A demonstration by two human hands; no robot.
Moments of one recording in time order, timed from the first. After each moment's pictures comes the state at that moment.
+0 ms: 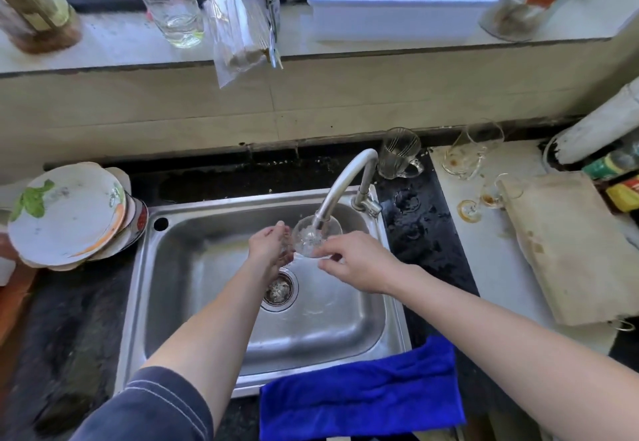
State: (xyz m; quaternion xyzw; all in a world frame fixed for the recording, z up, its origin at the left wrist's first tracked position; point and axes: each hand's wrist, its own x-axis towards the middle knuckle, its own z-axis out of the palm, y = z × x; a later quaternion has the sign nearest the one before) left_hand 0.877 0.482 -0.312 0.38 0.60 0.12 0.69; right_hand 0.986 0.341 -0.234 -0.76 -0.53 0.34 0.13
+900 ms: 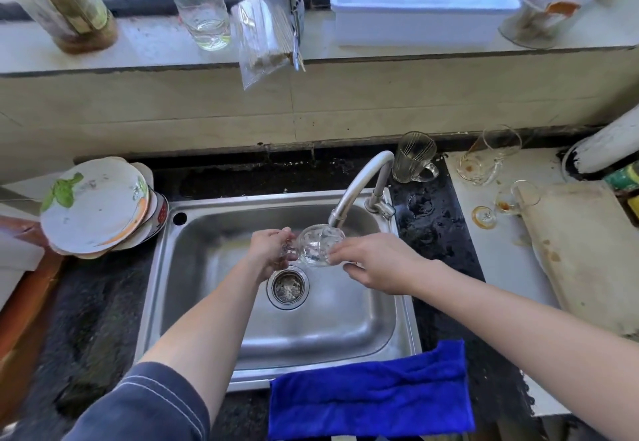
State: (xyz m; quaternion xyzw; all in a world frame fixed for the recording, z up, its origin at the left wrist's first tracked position) left_hand 0.851 0.498 -0.305 0.45 0.59 0.05 0.67; right_hand 0.991 0.336 -0.221 -0.71 -0.65 0.27 0.03
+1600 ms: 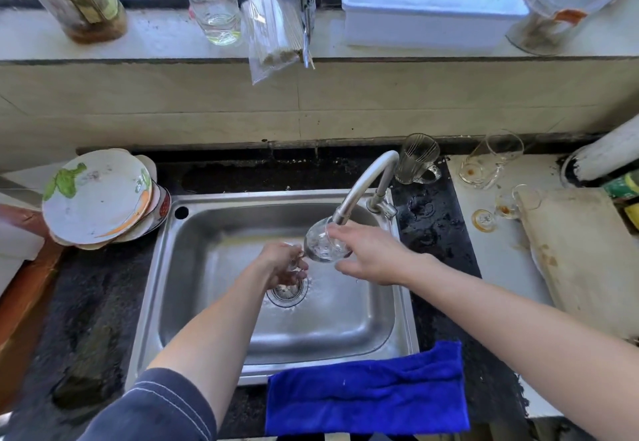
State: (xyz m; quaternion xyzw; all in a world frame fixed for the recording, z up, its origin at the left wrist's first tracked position) left_hand 0.844 0.483 -0.316 0.46 0.56 -0.07 0.69; right_hand 0.986 0.348 -0.208 -0.73 -0.61 0.30 0.03
